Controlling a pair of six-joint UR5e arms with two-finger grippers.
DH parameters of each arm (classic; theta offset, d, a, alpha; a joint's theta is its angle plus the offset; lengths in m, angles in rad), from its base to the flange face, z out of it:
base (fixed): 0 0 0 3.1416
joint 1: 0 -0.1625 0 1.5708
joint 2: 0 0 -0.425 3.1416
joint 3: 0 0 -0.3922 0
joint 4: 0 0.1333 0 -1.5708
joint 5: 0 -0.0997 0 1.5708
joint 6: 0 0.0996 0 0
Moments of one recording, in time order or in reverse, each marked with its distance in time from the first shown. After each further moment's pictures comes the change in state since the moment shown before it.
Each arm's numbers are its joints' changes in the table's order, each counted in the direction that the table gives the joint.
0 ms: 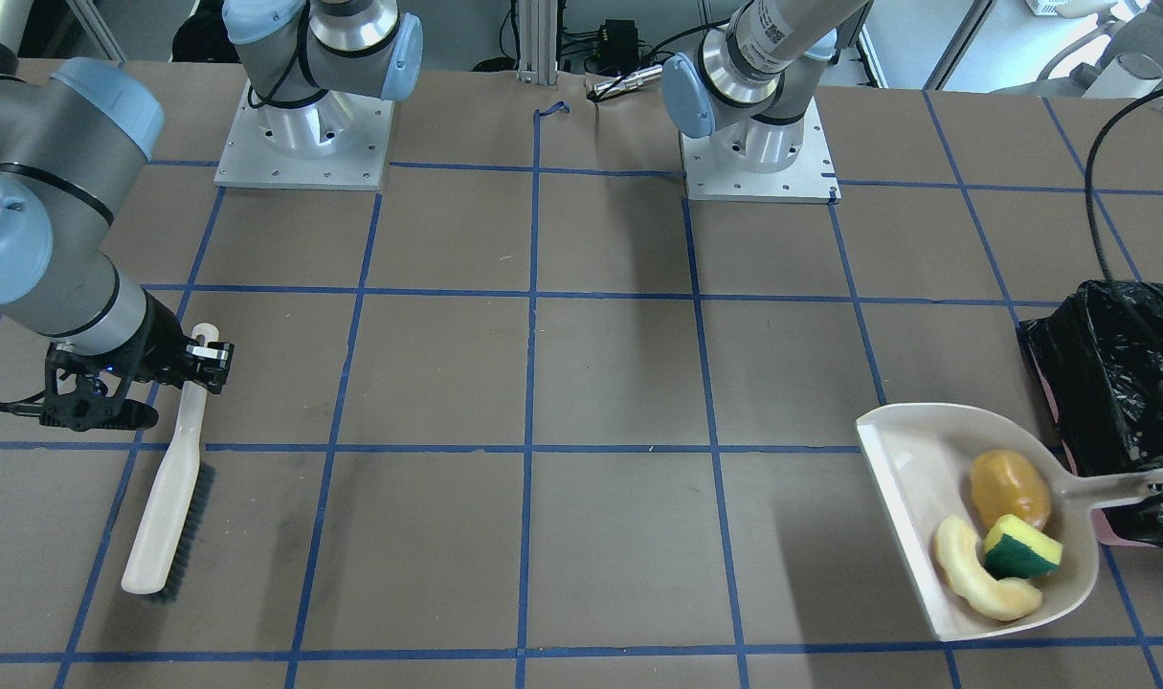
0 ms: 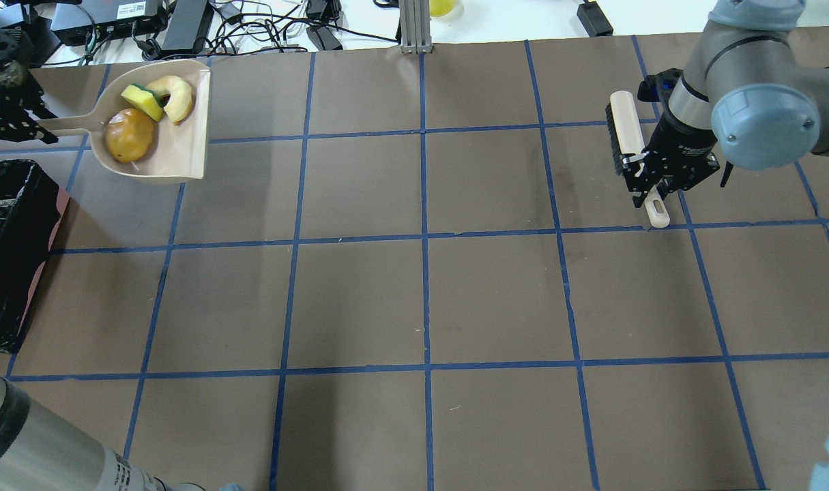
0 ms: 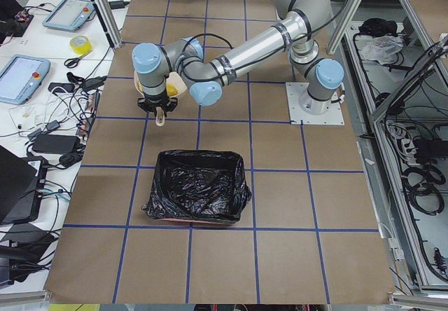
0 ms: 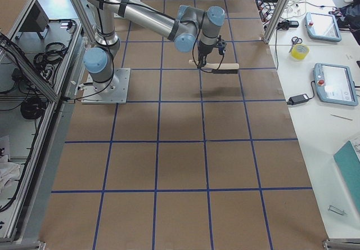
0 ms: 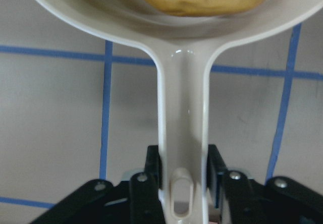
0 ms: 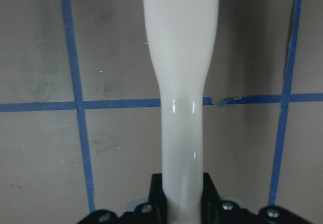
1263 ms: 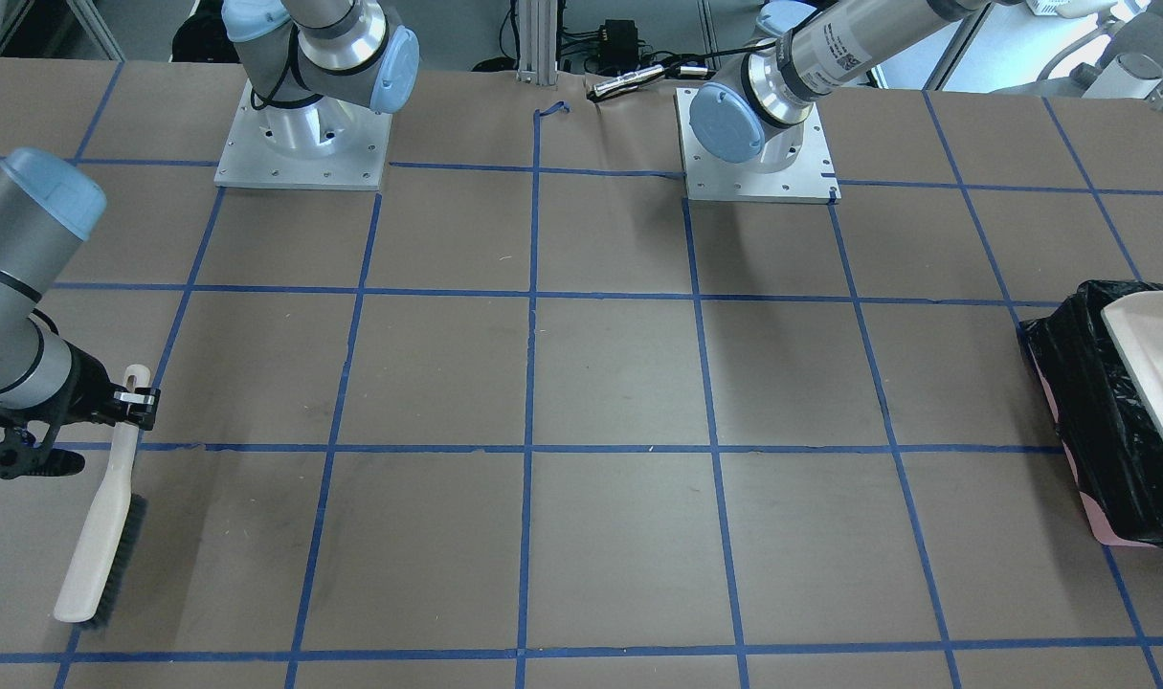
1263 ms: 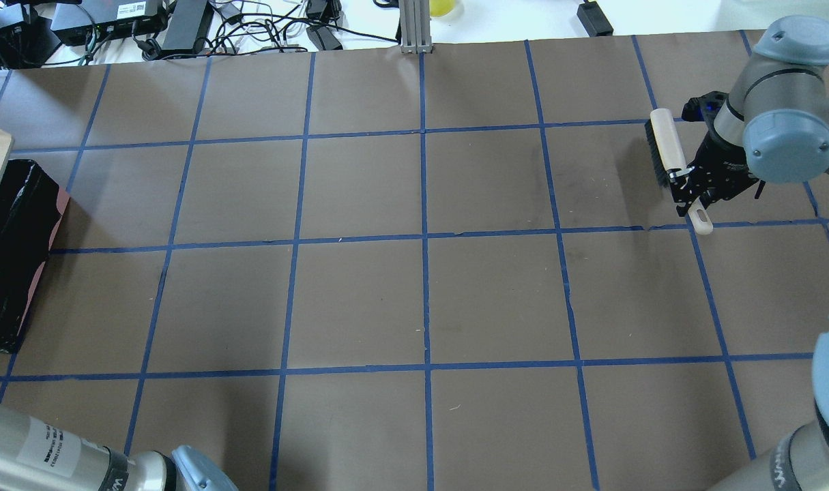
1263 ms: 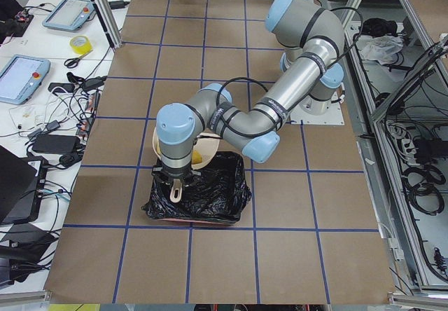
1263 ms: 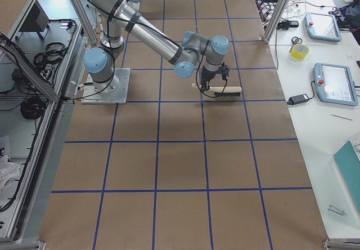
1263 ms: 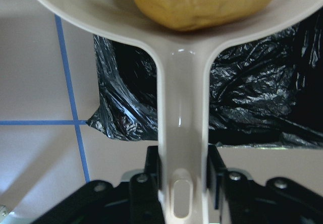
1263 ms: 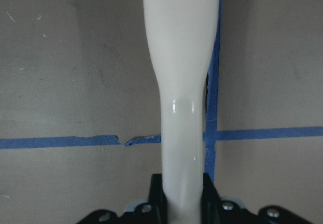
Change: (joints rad) left arm -0.357 0.084 0.248 -0.021 -0.089 0.544; right arm 0.122 -0.127 0.008 -0.136 0.050 -0.118
